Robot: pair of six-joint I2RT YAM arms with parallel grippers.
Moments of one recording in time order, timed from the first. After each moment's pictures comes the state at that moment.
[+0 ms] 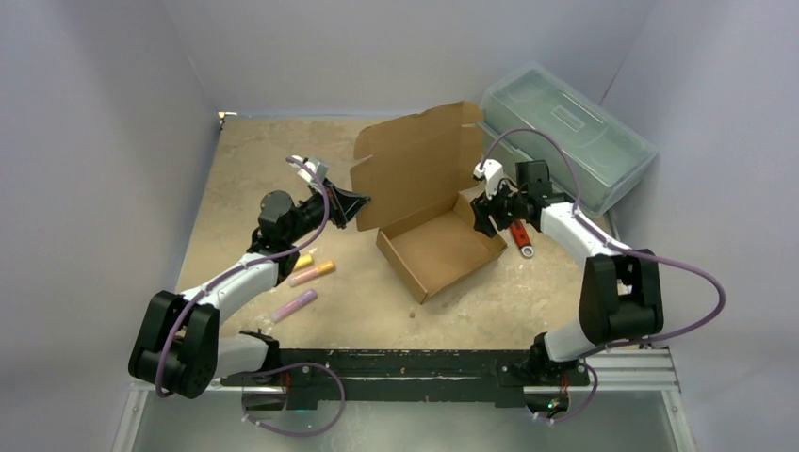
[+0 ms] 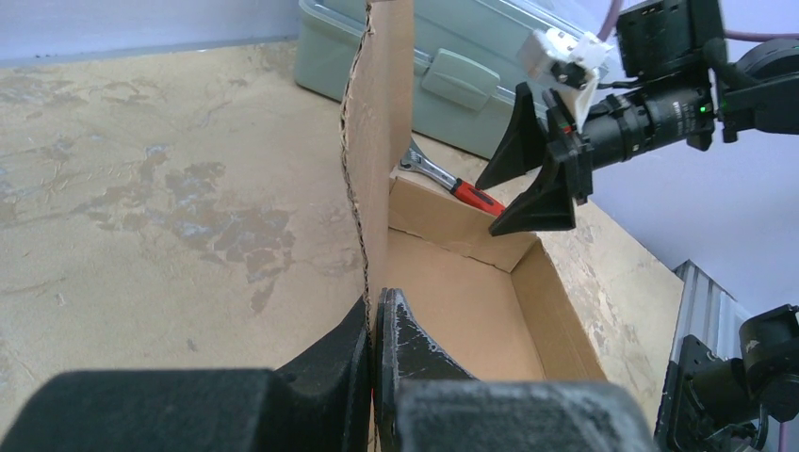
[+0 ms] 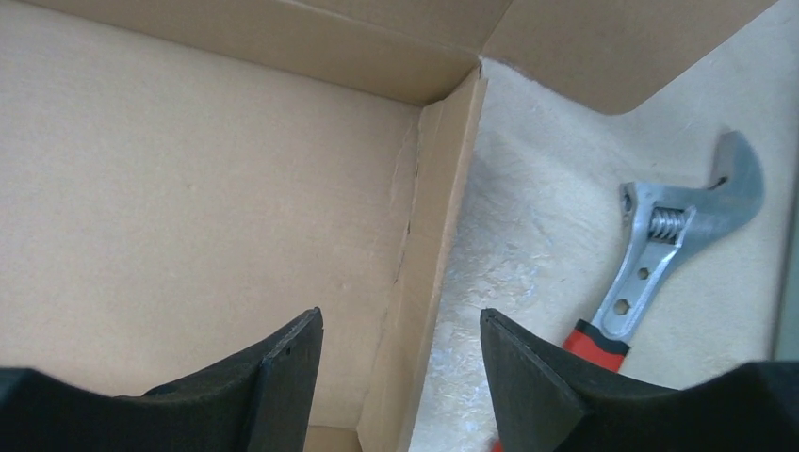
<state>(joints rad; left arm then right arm) -0.31 1.25 0.55 0.72 0.55 -0.41 0.14 1.48 0.96 -0.36 -0.44 -0.51</state>
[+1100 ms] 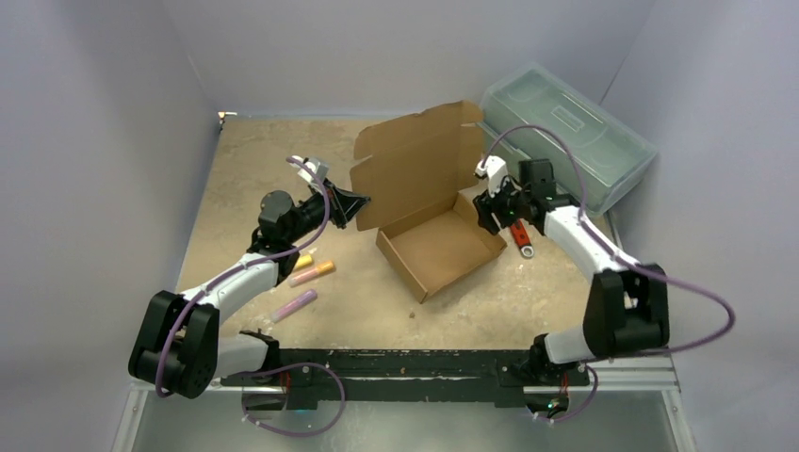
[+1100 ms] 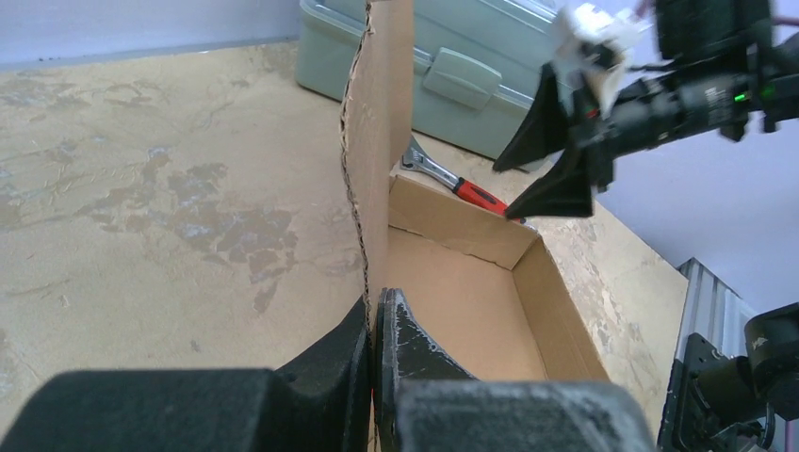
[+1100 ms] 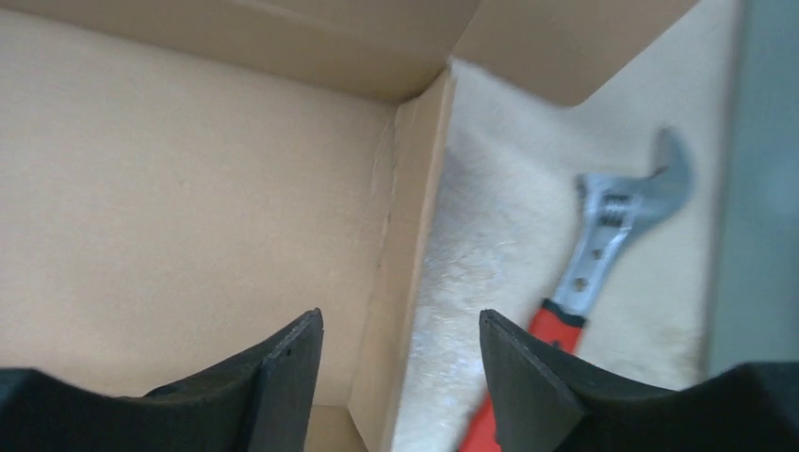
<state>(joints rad) -0.31 1.25 0.55 0.72 0.55 -0.40 0.16 1.49 0.96 -0.37 -0.35 -0.48</state>
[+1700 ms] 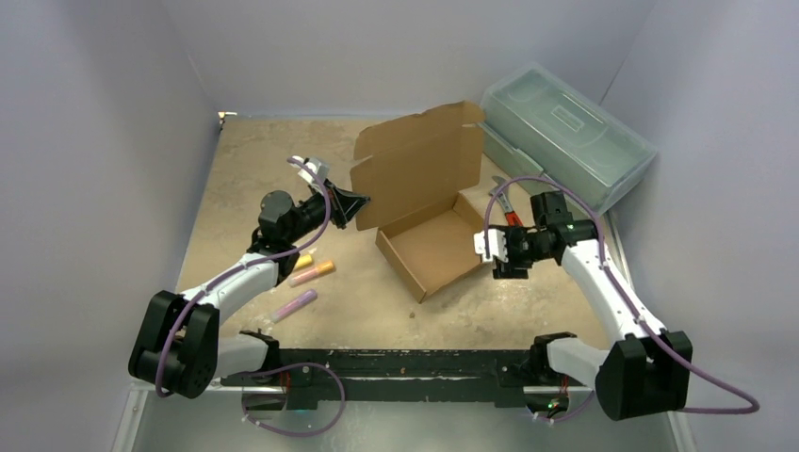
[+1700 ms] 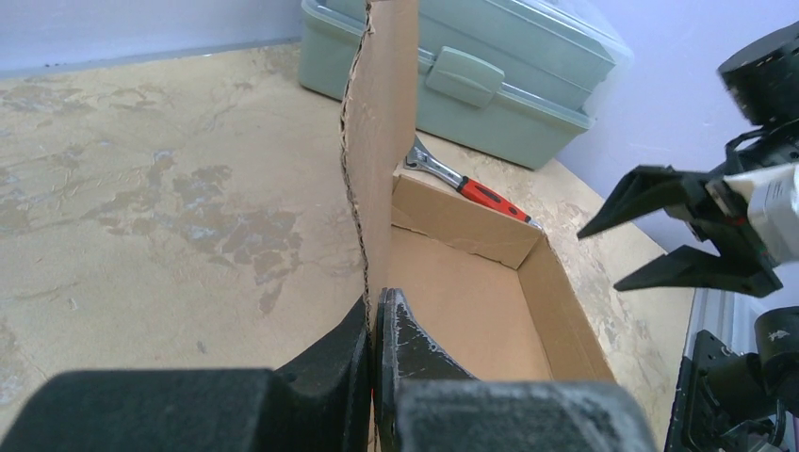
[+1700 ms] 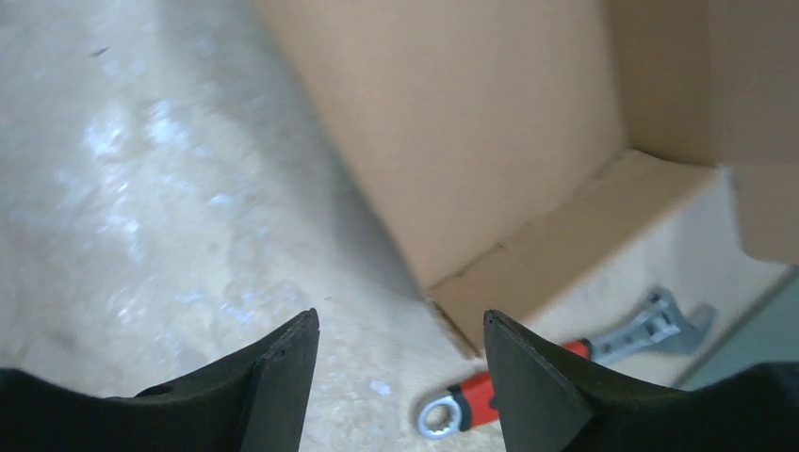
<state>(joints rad) -0.31 1.25 0.55 0.72 0.55 -0.39 0.14 1.10 0.84 -0.86 -0.57 -1.40</state>
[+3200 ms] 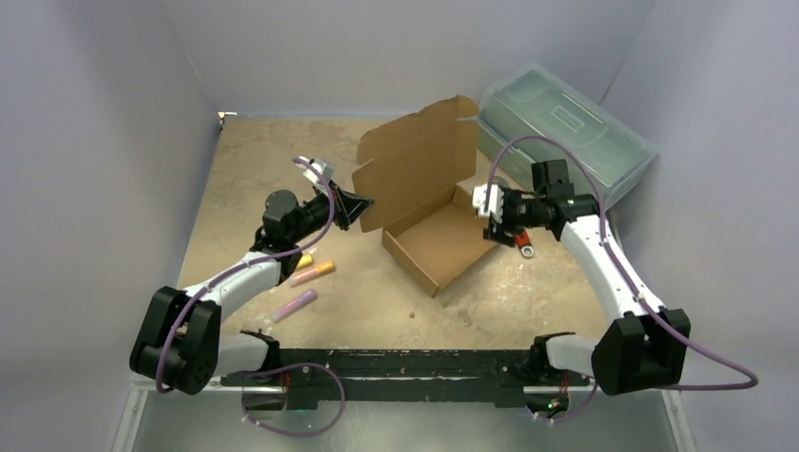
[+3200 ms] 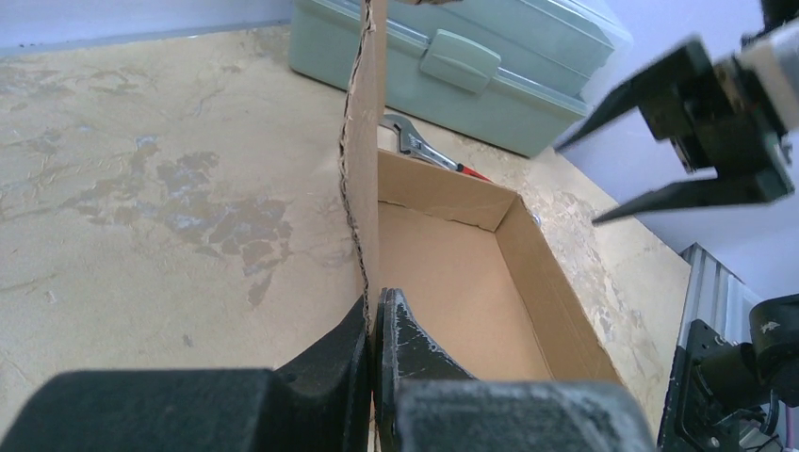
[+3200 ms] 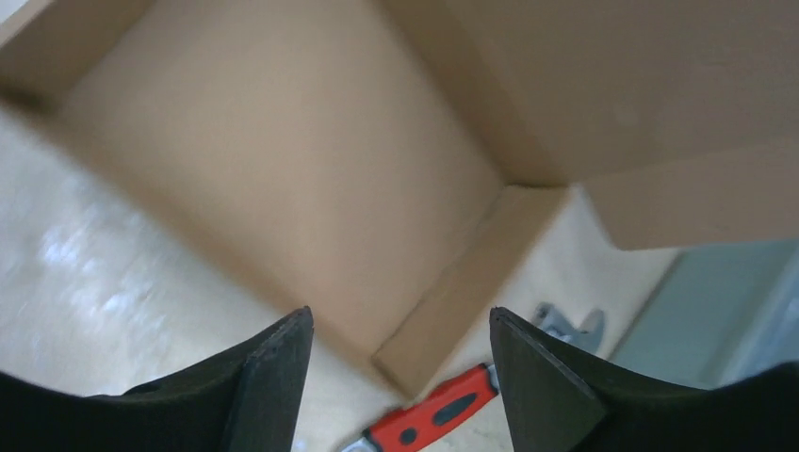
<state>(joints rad) -0.33 1.27 0.56 0.70 0.55 -0.38 0.14 1.25 1.02 -0.85 -0.65 -1.35</state>
